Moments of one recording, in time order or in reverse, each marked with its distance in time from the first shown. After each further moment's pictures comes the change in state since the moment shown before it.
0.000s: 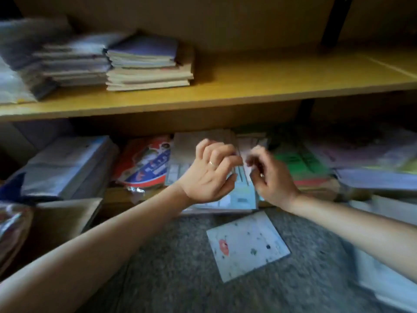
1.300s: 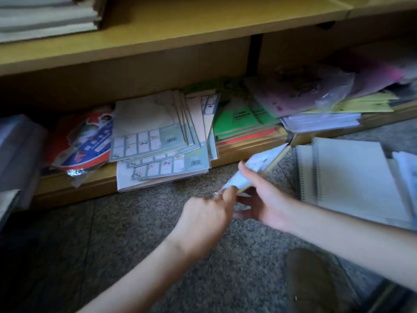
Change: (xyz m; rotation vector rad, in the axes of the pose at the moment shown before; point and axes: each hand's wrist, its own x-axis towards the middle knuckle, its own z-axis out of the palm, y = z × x) left_hand -0.020 0.160 0.002 -0.079 -0.589 -0.209; right_hand -0.117 -0.019 -0.034 1.107 0.031 1.527
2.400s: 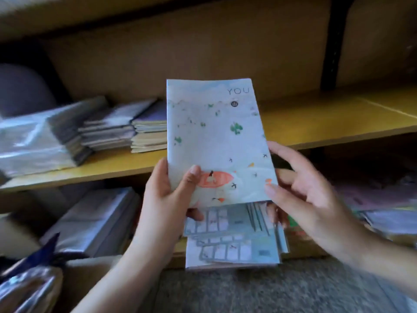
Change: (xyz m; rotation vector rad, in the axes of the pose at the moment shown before) left_hand 0.022 -0.118 -0.186 -1.152 0.693 -0.760; right_hand -0.079 -0.114 0.123 -0.486 -0.444 -1.112
